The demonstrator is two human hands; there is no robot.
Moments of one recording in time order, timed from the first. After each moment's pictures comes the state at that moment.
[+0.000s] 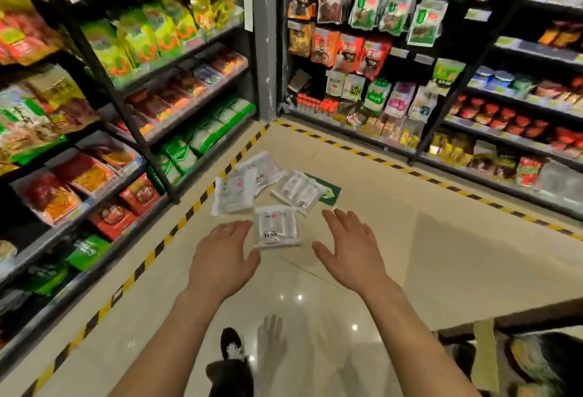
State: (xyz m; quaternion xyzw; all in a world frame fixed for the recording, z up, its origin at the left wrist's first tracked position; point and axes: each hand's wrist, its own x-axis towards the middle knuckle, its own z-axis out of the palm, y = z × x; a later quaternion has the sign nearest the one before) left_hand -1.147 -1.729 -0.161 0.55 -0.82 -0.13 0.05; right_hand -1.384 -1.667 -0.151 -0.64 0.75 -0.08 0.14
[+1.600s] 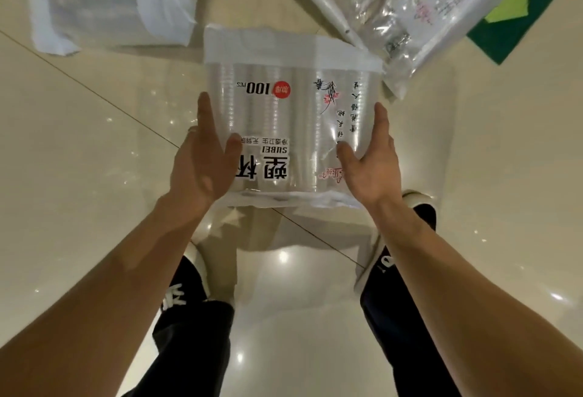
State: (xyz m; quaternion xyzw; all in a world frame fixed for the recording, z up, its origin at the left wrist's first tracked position) left_hand -1.275 -2.225 -1.004 0.72 -0.58 -0.37 -0.03; right_hand -1.506 -2.174 -1.007 -0.37 0.81 -0.14 0.42
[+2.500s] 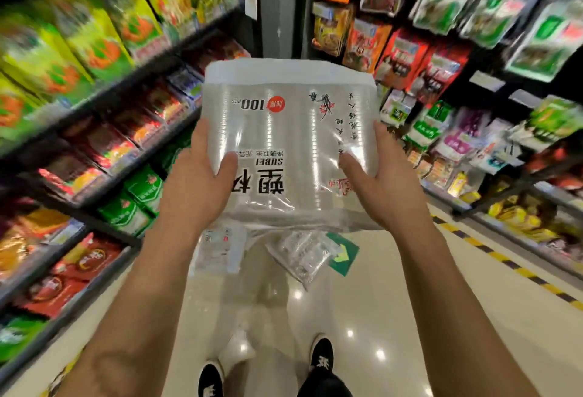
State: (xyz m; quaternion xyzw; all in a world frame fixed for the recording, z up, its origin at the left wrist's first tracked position) left_hand -1.338 -2.348 -0.138 0.65 -0.68 -0.22 0.27; right_hand -1.596 -2.300 -0.119 -0.58 0.73 -0.30 0.19
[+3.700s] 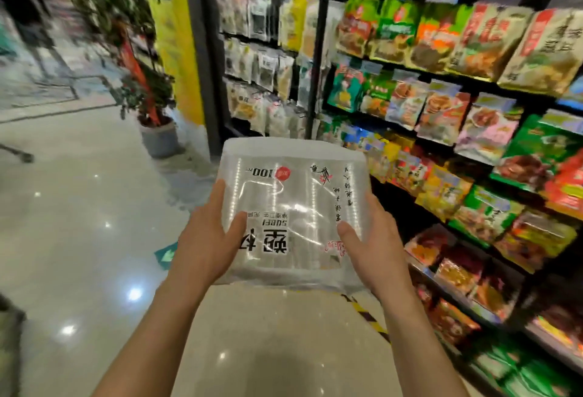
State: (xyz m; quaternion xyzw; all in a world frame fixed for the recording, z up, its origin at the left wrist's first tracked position) left_hand -1.162 -1.630 -0.015 0.92 0.05 0.19 0.35; right_hand -1.143 -1.888 -0.013 -0.89 -0.05 -0.16 0.43
